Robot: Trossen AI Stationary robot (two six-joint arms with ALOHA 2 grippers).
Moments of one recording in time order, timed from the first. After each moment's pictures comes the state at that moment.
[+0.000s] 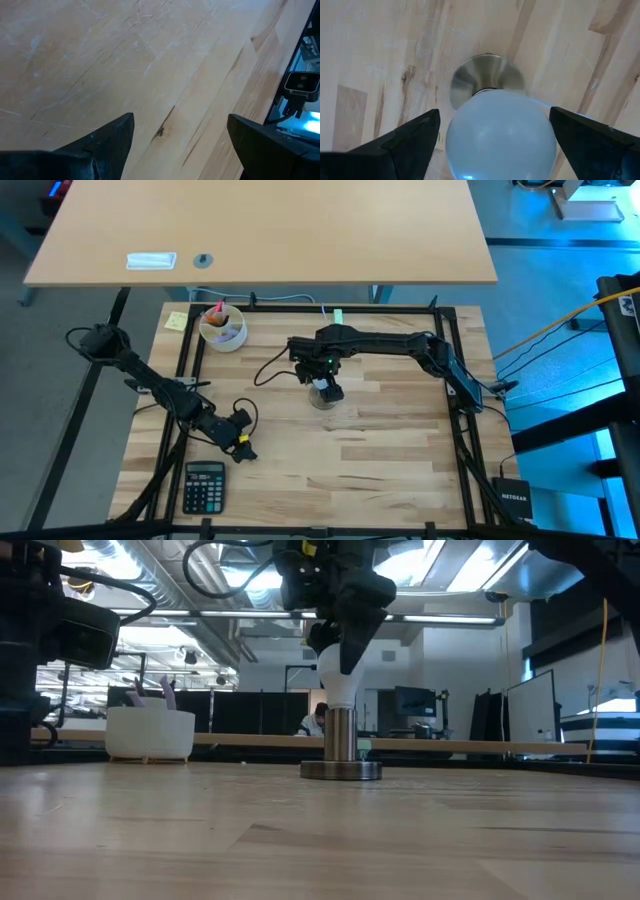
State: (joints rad) left arm -0.58 1.20 0.40 -0.04 -0.09 -1.35; right arm -0.11 2.20 2.12 -1.31 -0.12 -0.39
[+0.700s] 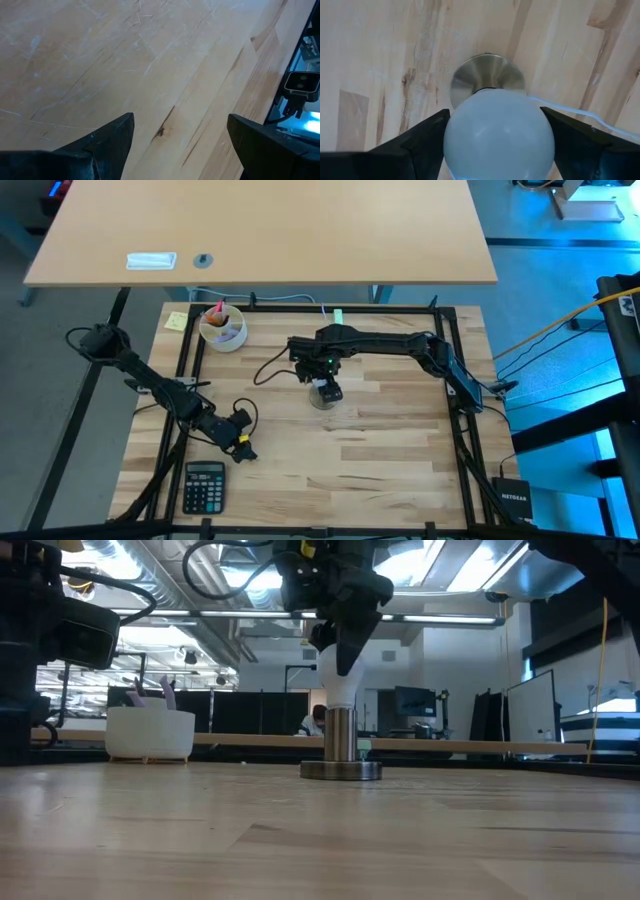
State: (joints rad) left arm -0.58 1.20 0.40 -0.04 -0.09 -1.35; right arm -0.11 2.20 2.12 -1.31 -0.12 -0.34
